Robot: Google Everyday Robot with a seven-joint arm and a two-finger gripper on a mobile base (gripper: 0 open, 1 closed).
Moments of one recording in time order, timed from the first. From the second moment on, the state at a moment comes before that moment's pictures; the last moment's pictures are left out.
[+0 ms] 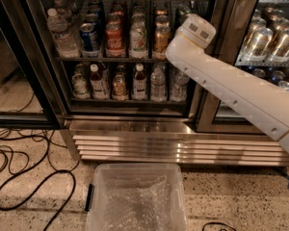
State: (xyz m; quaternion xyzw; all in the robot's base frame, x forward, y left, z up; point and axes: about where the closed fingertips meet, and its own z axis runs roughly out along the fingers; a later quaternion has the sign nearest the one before) arm 0.830 -0.191 0.893 0.08 0.81 -0.09 0.57
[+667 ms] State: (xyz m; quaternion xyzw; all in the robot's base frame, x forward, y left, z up) arm 0.788 -0.209 0.871 0.11 0.84 -0.10 0.52
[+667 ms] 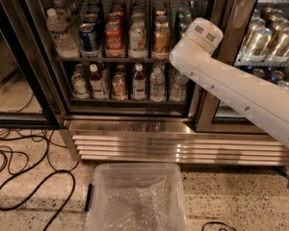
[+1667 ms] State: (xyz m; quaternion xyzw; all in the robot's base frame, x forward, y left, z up) arm 0.689 -0.175 0.821 0.15 0.91 0.00 0.38
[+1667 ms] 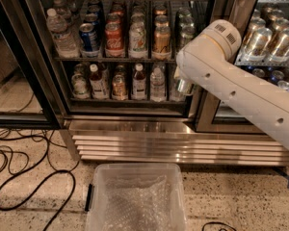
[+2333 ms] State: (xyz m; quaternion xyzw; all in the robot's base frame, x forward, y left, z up) arm 0.659 -0.158 0.793 0.14 0.93 0.03 0.33
